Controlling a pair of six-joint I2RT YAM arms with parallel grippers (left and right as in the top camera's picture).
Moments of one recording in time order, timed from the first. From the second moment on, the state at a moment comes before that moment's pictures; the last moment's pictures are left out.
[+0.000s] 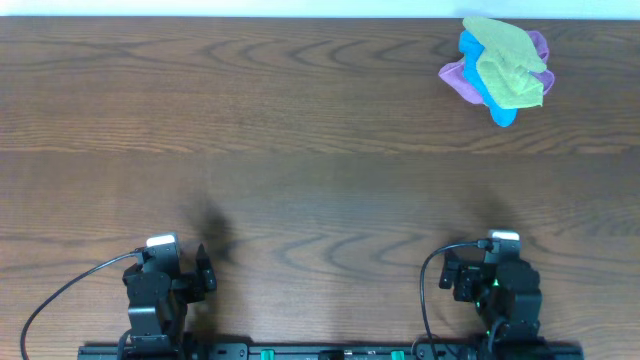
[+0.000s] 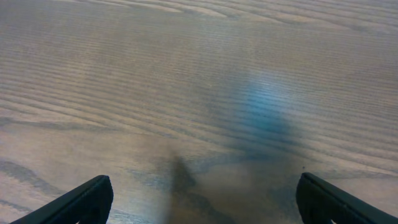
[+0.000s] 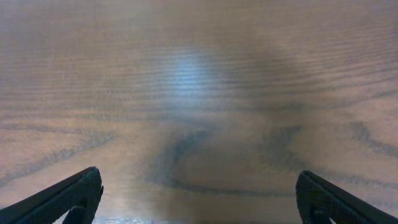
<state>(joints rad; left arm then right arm) 0.01 0.01 0.17 -0.80 -0.12 -0.09 0.04 0.16 0.17 -0.72 0.08 0.10</state>
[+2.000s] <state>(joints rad) 0.01 0.01 0.17 -0.80 -0.13 -0.09 -0.07 1.10 0.92 -0.75 0.16 0.25</state>
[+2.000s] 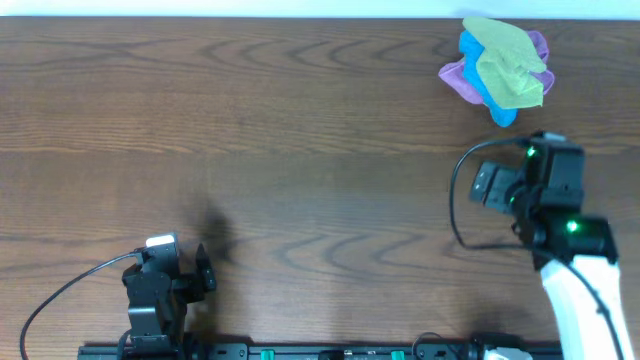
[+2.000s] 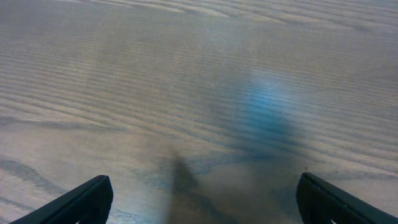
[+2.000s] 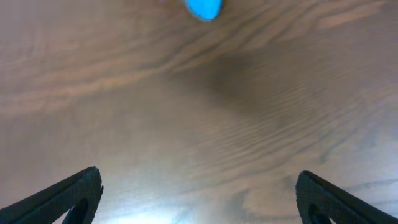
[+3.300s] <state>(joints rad) 0.01 0.01 0.17 -0.80 -0.13 -0.09 -0.24 1.84 1.48 -0.21 -0.05 0.24</state>
